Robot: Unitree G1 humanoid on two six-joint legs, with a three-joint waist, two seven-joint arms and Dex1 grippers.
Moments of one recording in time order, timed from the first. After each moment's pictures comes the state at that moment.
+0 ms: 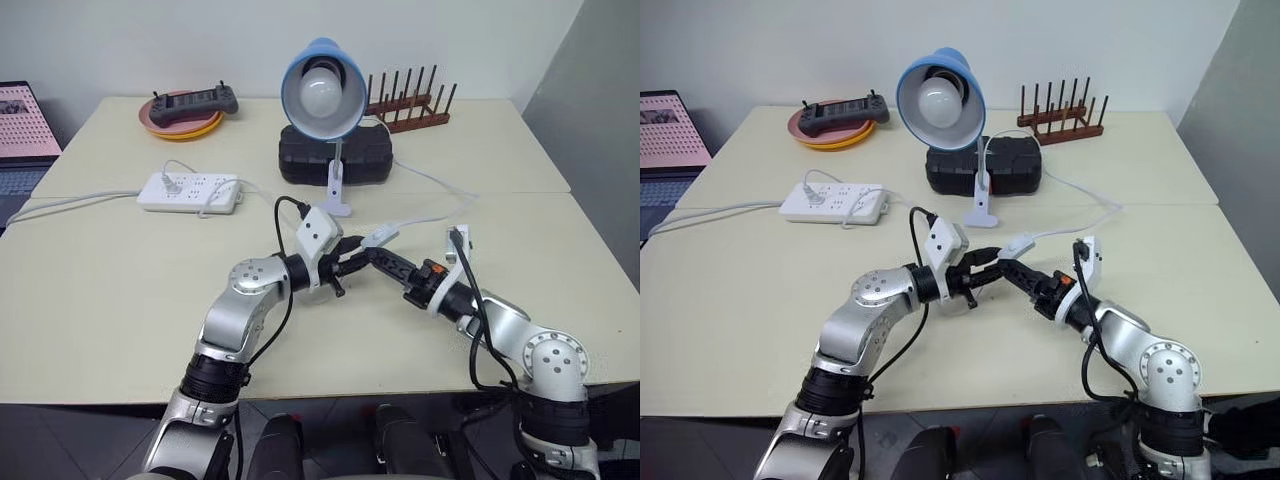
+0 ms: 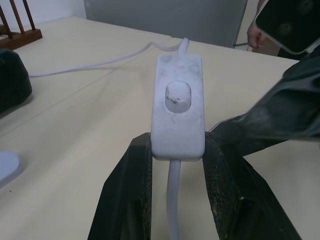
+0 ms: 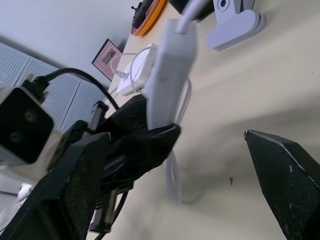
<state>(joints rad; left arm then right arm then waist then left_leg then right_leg) -0.47 0.25 -0.15 -0.14 -0.22 0.49 -0.80 -0.26 -0.21 -0.17 -0.34 1.36 1.00 -0.12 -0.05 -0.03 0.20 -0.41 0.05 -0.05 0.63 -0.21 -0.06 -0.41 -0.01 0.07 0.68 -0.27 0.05</state>
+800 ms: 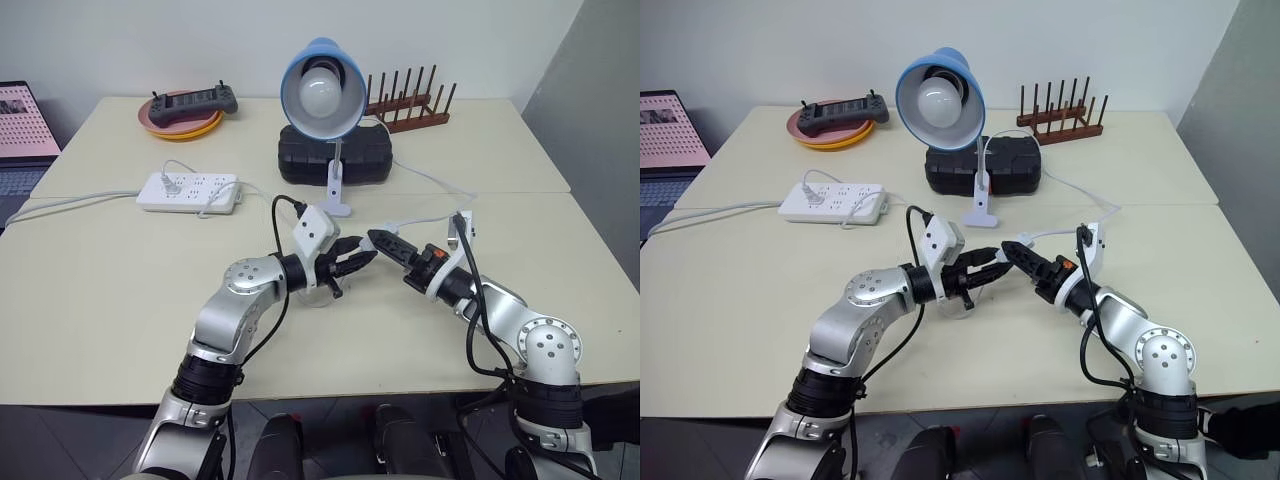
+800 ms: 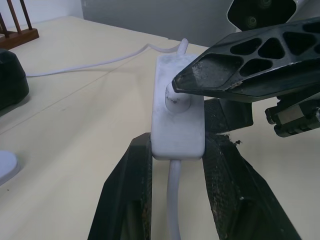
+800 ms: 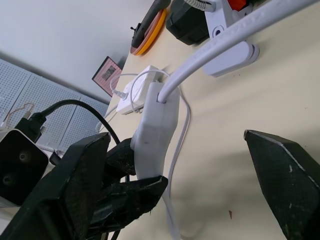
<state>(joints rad) -0.46 0.29 -0.16 -0.15 -0.27 0.52 -0.78 -0.33 -0.22 -0.16 -0.28 1.35 0.94 -0.13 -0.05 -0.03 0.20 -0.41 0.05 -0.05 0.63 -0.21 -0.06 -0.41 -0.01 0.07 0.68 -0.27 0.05</state>
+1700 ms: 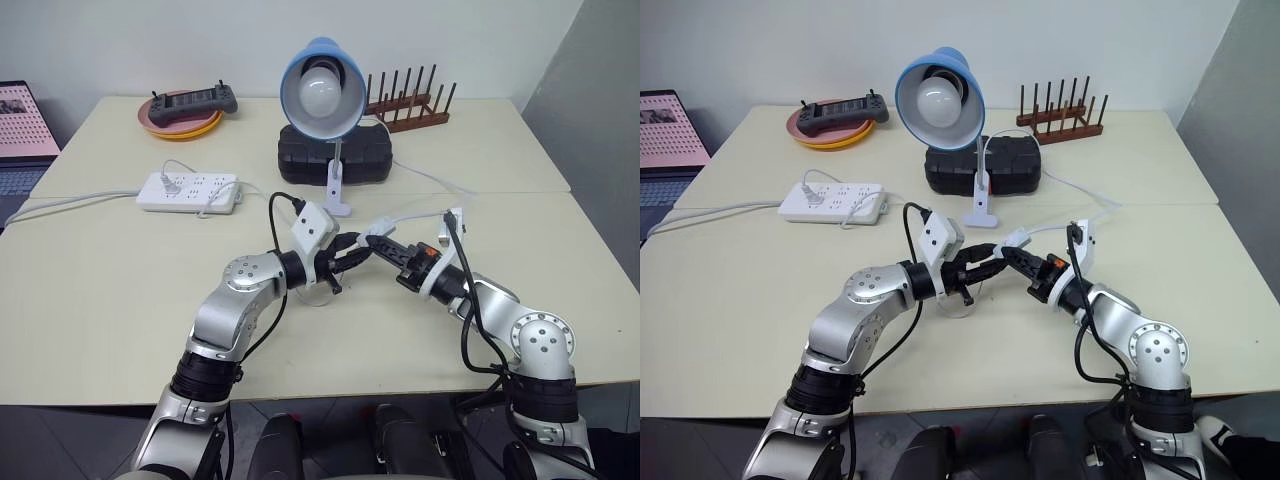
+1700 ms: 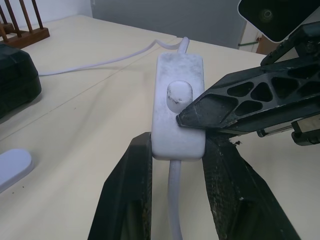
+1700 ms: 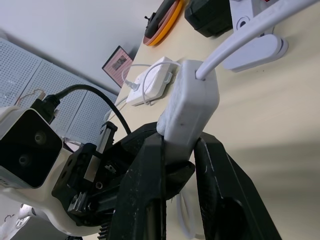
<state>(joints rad) -0.48 0.29 -0.16 -0.15 -0.27 0.52 -0.75 -0.35 -0.21 -0.14 -0.26 1.33 0.95 -0.08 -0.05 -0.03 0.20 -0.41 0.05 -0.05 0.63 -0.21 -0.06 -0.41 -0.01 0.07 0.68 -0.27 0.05</state>
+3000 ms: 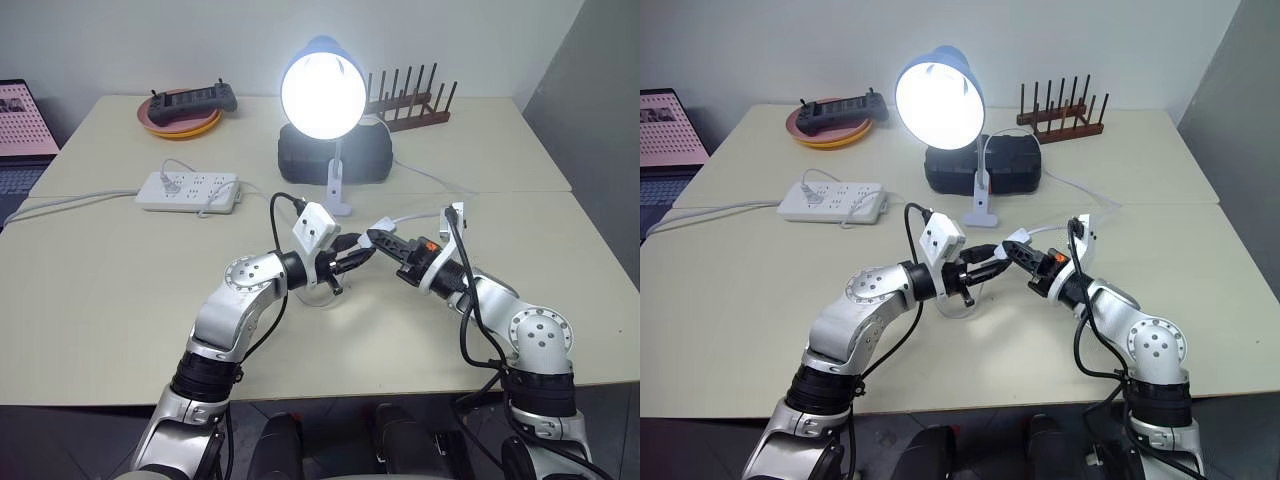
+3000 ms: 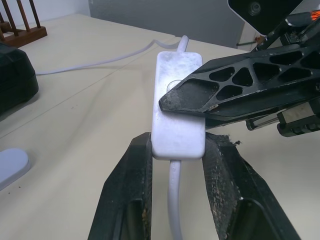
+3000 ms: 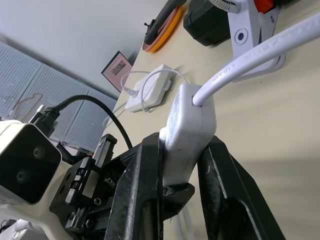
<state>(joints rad) -0.48 0.30 -0.17 -0.15 -0.27 0.52 -0.75 -0.38 -0.22 -0.13 -0.25 1.28 0.93 -0.05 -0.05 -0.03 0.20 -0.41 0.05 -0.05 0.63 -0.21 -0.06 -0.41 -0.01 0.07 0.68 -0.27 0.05</state>
